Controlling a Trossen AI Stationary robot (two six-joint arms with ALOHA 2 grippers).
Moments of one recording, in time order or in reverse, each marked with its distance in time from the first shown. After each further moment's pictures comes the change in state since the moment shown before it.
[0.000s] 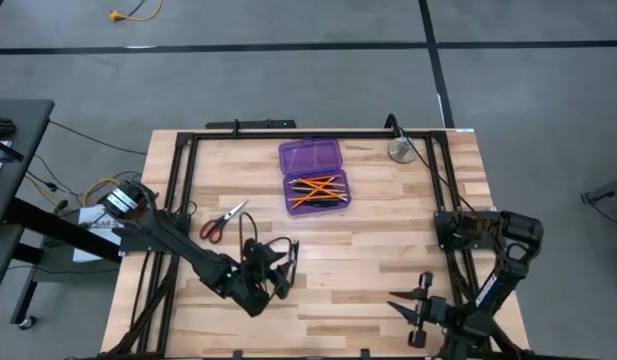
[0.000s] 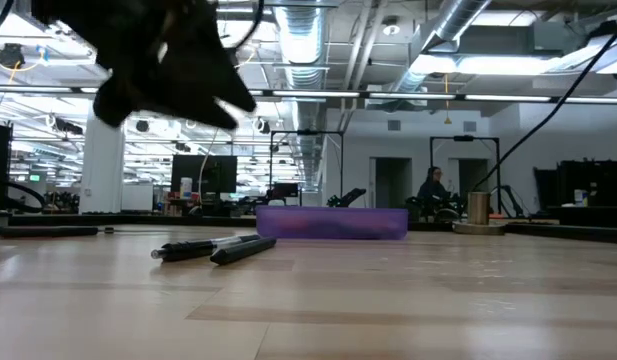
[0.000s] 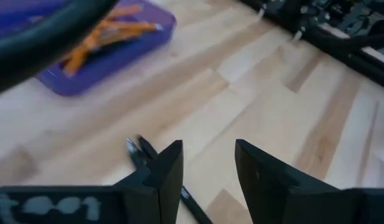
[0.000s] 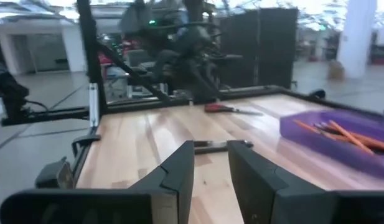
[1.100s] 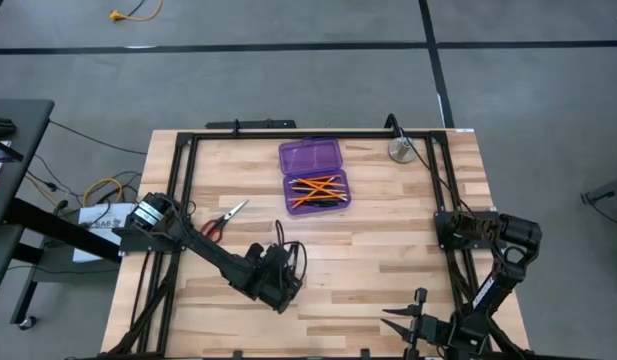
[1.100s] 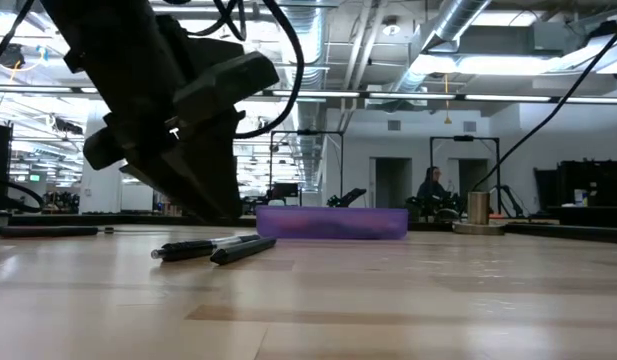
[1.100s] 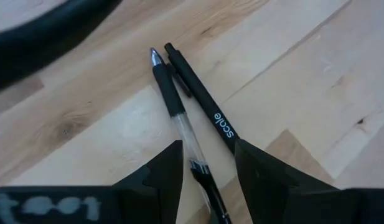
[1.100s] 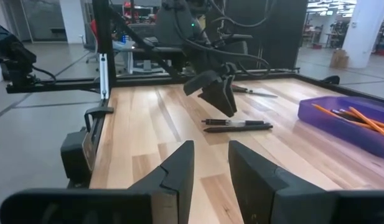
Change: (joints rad) left arm 0.098 0.230 0.217 -0.363 0.317 -0.195; right arm -0.015 0.030 0.002 0.625 -0.103 -0.665
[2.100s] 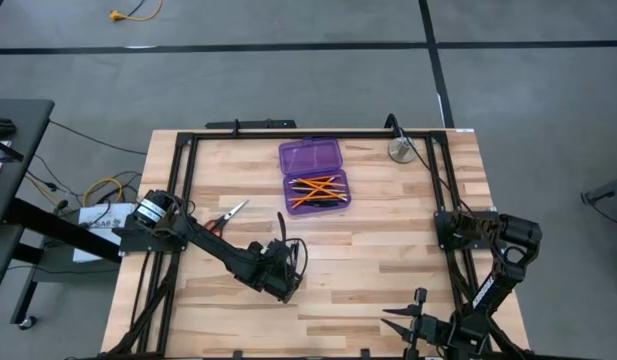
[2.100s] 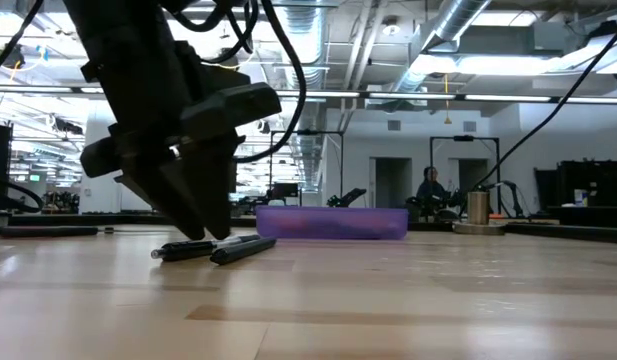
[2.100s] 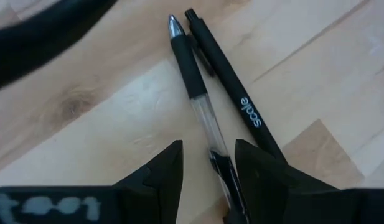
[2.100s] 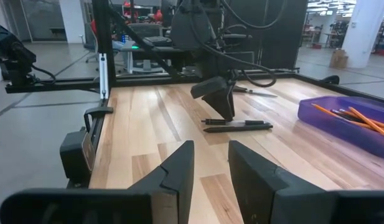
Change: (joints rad) left arm 0.056 0.002 -0.001 -0.037 0.155 -0.018; right arm -0.002 0.000 0.000 0.000 -0.001 0.000
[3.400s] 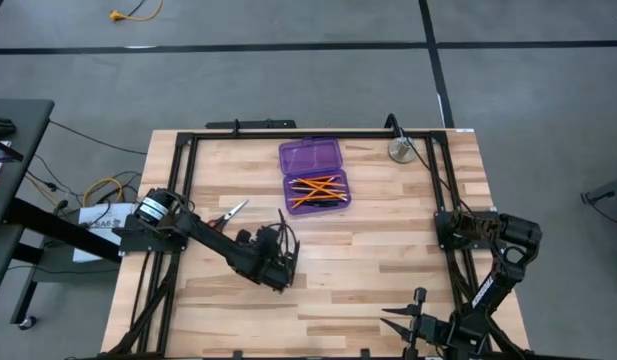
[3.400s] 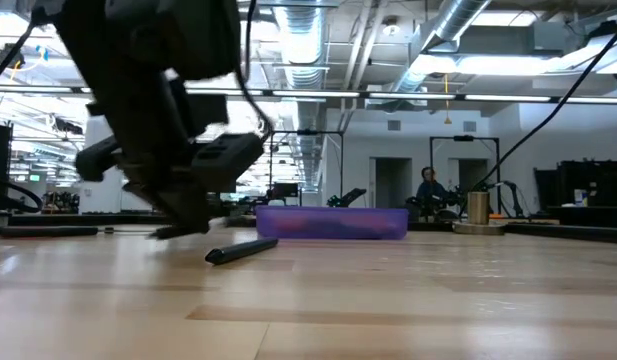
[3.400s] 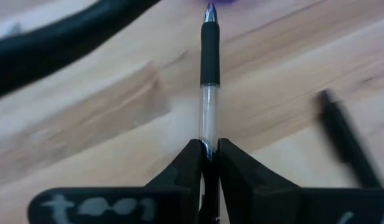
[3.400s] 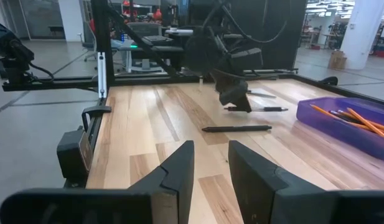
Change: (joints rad) left arm 0.043 0.005 -0.078 -0.142 -0.210 -0.198; right arm -0.005 0.000 0.000 0.000 -0.001 -0.011
